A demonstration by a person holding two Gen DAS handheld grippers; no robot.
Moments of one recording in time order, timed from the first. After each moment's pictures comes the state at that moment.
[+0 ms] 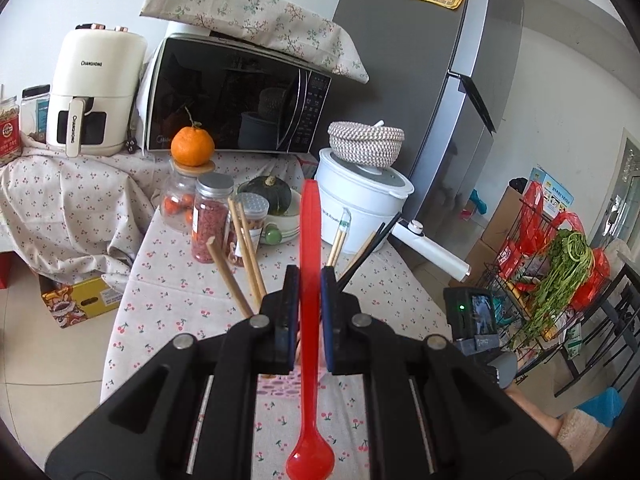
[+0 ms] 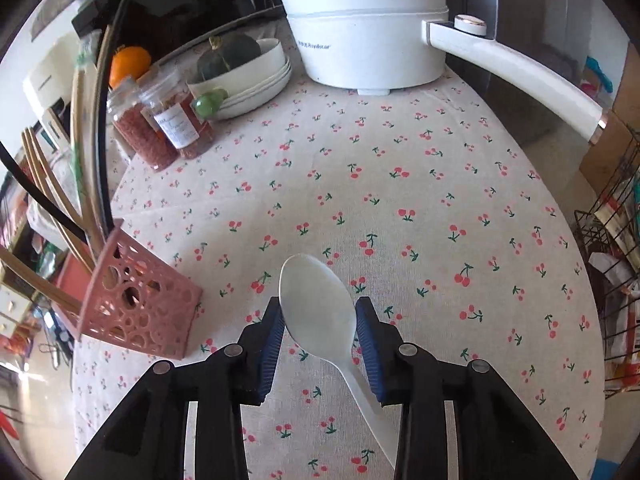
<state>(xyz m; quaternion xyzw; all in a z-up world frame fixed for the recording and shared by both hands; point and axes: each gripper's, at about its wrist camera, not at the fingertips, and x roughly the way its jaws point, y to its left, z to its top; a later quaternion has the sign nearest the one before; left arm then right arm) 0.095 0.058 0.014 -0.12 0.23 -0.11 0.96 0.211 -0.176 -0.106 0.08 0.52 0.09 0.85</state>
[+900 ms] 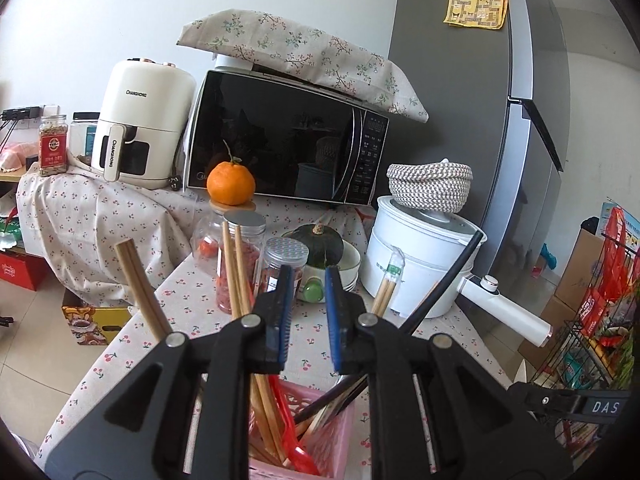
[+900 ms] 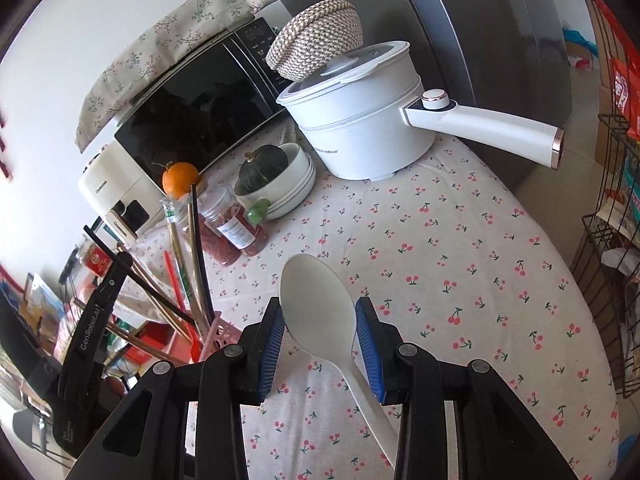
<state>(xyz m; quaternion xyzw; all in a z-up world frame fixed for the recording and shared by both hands) 0.143 0.016 -0.025 -0.12 0.14 0.04 0.98 0.187 -0.226 -0.041 0.21 0.41 0.14 0.88</state>
